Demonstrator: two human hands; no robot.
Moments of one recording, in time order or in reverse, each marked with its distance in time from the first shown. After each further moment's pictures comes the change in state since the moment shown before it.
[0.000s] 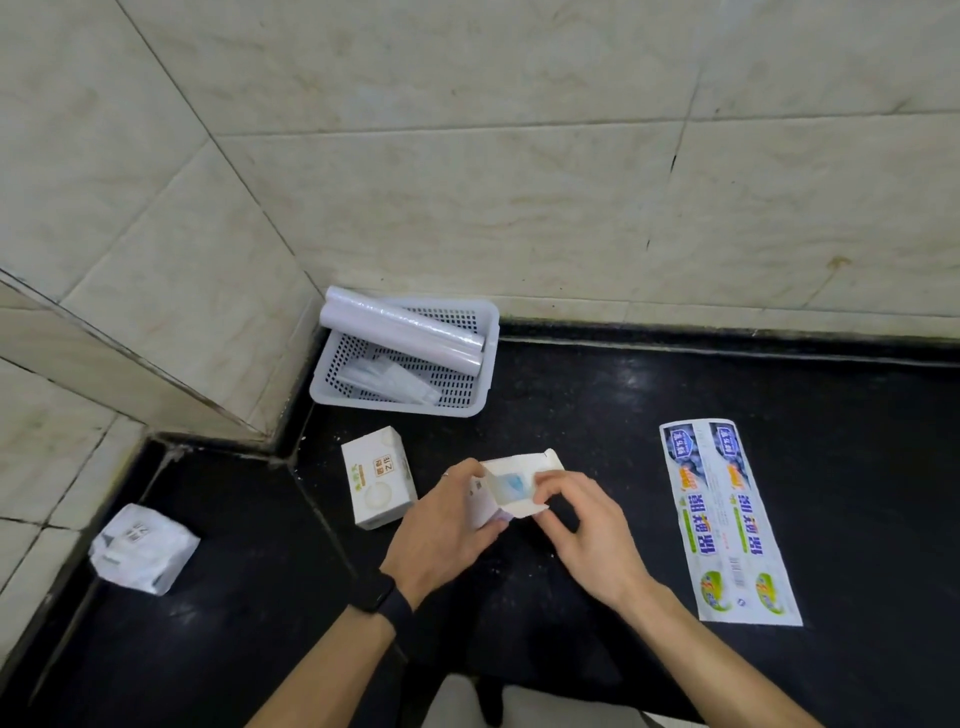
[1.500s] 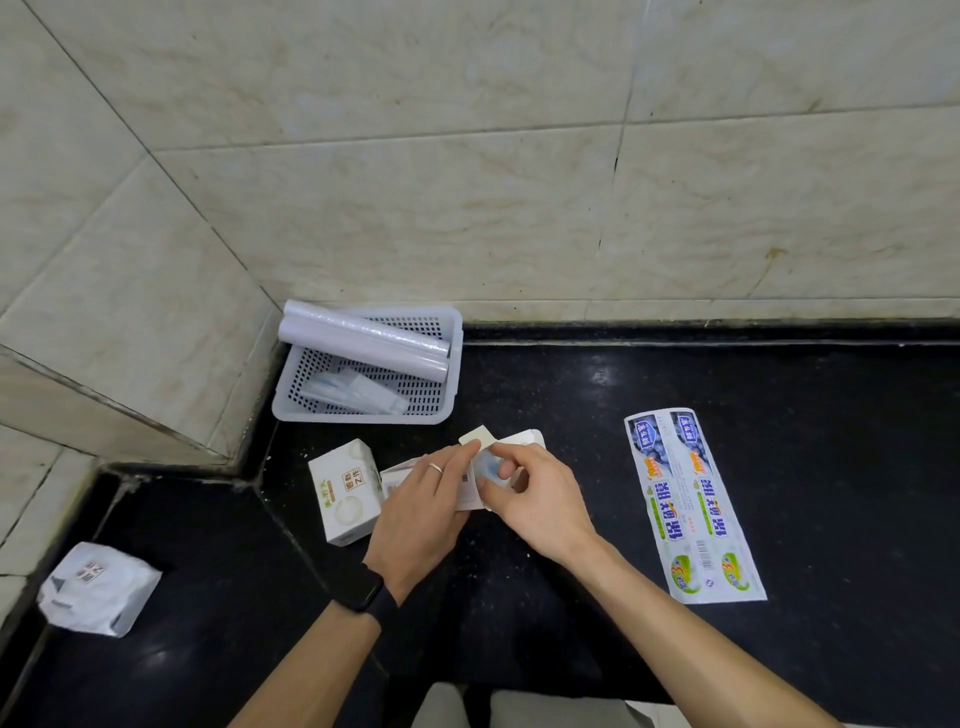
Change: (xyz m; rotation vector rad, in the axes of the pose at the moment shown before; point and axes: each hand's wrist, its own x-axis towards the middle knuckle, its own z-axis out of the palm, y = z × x) left_hand 0.020 -0.005 0.011 0.284 0.179 0.369; right_hand 0.036 -0.050 -0.008 0.020 -0.058 0.352
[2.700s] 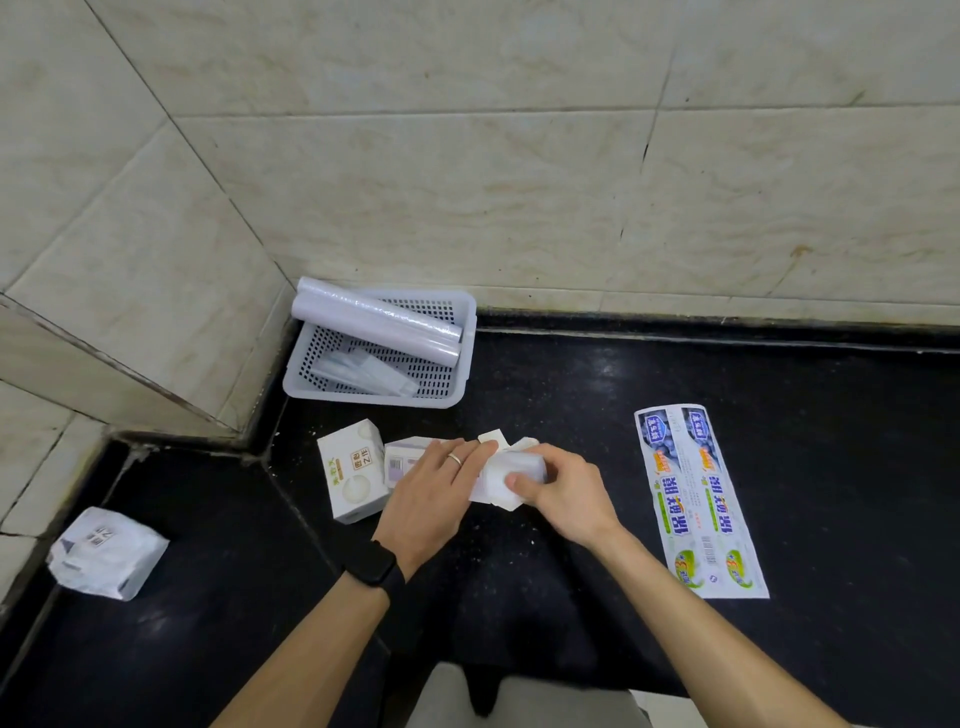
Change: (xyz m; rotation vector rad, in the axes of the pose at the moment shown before) left_hand -0.003 -0.017 0.016 0.135 0.026 0.179; right_hand 0.009 0.037 -0.001 0.093 -0.096 0.133
